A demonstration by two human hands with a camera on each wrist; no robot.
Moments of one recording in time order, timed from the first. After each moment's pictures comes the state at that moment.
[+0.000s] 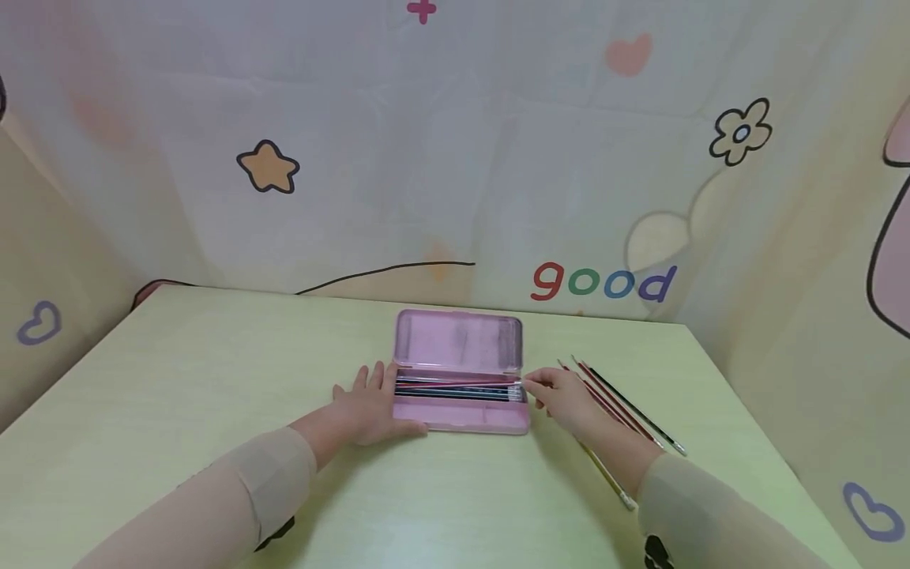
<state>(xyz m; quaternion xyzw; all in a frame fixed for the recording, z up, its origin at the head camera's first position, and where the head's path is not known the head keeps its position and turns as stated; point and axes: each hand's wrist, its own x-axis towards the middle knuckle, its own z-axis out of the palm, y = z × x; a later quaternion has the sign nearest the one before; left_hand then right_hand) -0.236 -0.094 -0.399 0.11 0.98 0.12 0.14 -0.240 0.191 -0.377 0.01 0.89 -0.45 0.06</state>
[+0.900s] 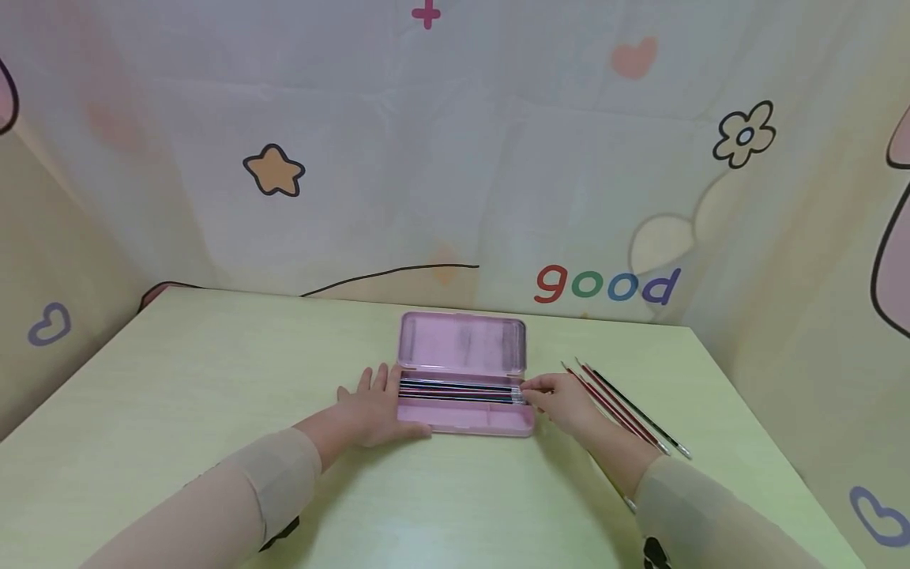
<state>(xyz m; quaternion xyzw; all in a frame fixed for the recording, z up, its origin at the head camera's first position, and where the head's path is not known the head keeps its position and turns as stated) -0.235 -0.094 -0.399 0.11 0.98 0.12 0.13 -0.244 0.187 -0.382 0.01 0.91 -0.40 0.06</state>
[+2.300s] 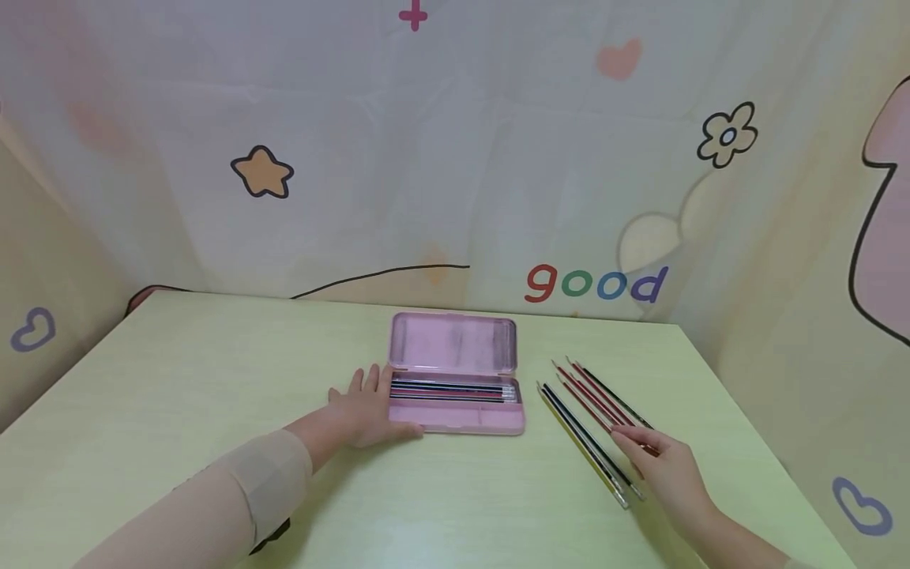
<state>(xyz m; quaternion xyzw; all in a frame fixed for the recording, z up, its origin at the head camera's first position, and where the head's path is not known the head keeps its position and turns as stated) -0.235 -0.093 -0.398 0.11 0.98 0.12 0.13 -0.151 0.286 -0.392 0.10 0.85 -0.51 -0.02</state>
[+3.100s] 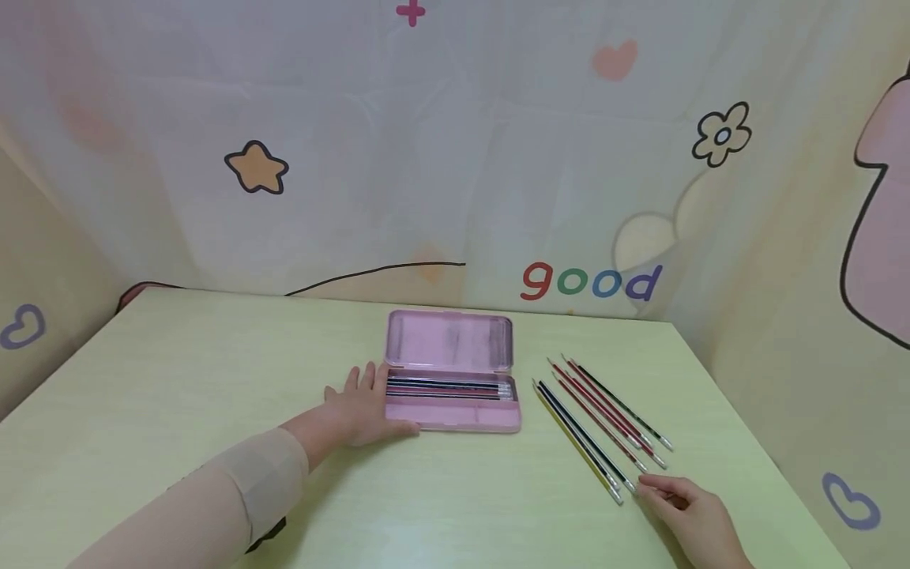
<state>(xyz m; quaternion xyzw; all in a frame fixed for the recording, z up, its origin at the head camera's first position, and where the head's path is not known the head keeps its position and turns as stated) -0.234 -0.093 -0.399 0.11 0.98 0.13 0.13 -0.113 0.323 -0.427 0.12 0.92 -0.37 -0.04</state>
